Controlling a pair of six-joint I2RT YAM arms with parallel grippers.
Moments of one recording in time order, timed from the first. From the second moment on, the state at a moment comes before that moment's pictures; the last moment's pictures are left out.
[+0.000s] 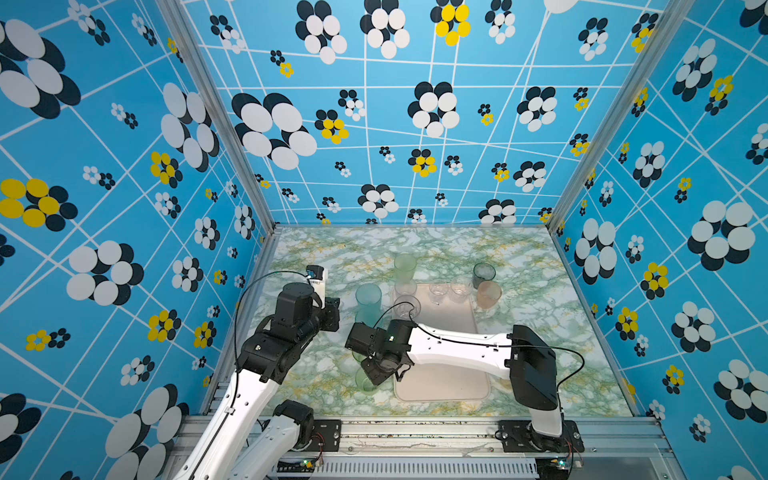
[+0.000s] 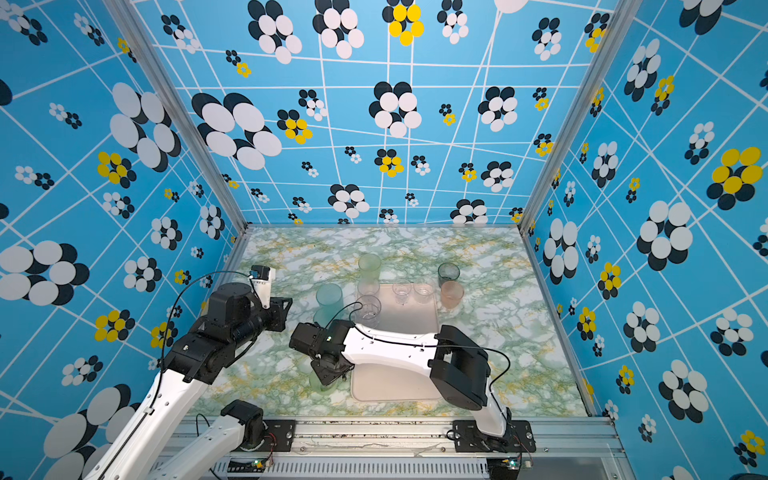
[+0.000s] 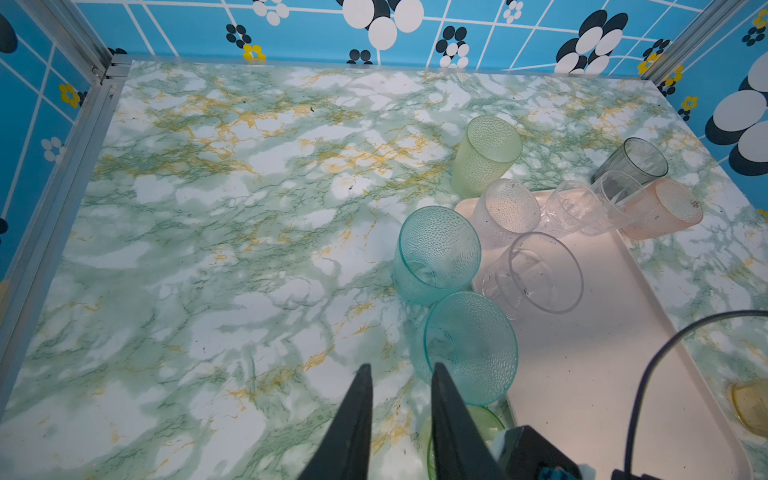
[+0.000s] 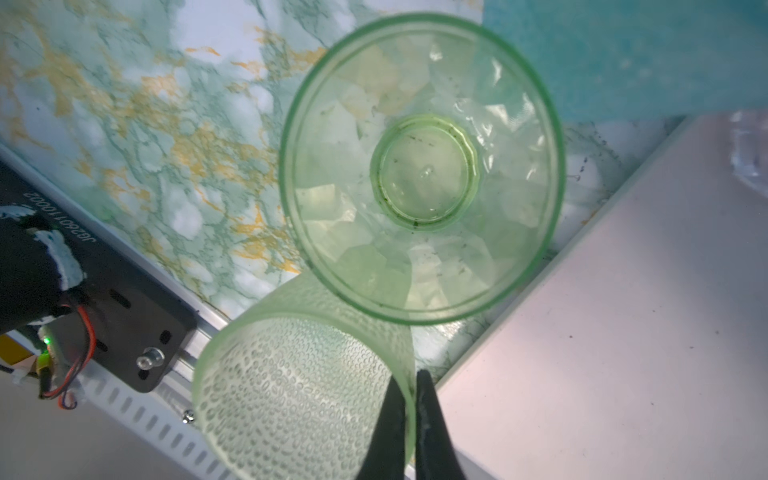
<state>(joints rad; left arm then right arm) -0.31 0.78 0.87 -0.68 0.01 -0.21 1.26 1.98 1.63 -0.97 0.08 0.55</state>
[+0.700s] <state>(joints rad) -0.36 0.93 0.96 -0.72 0.05 -0.18 0.81 1.53 1.36 -1.10 0.28 0.46</state>
